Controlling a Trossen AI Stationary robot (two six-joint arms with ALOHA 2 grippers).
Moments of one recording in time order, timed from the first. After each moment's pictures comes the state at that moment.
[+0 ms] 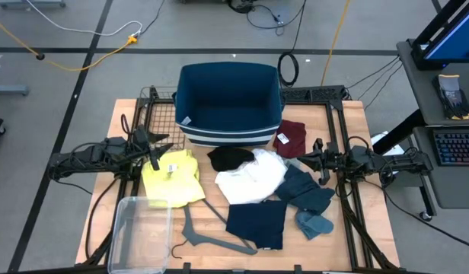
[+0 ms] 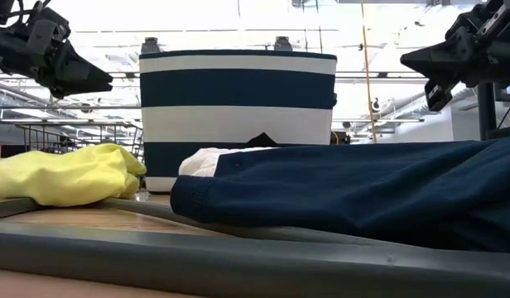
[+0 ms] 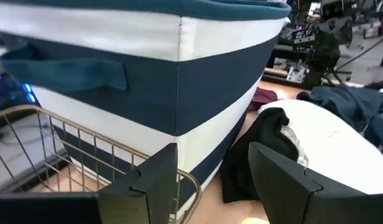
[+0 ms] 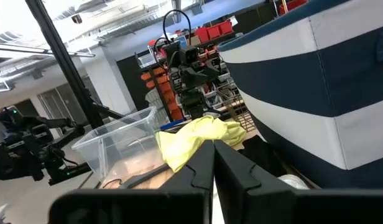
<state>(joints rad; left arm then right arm) 0.04 0.01 0.24 -0.40 -0.40 -0.10 0.08 0.04 0.02 0.14 0.16 0.37</state>
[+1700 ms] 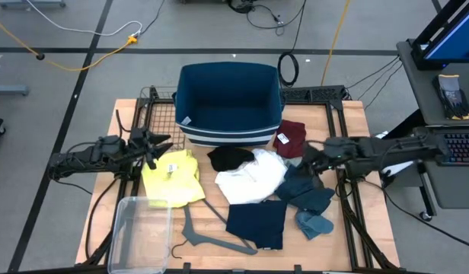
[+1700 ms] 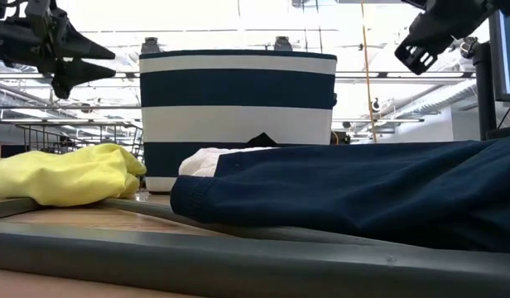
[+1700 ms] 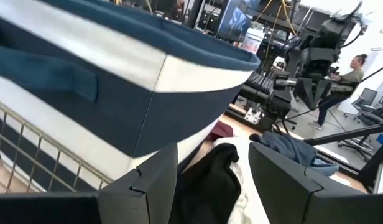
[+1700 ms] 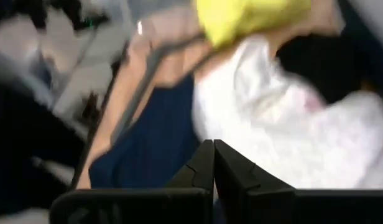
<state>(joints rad) 0.04 0.01 0.24 -0.28 -0.32 -0.37 0.09 0.77 0.65 -0.44 -0.19 0.29</state>
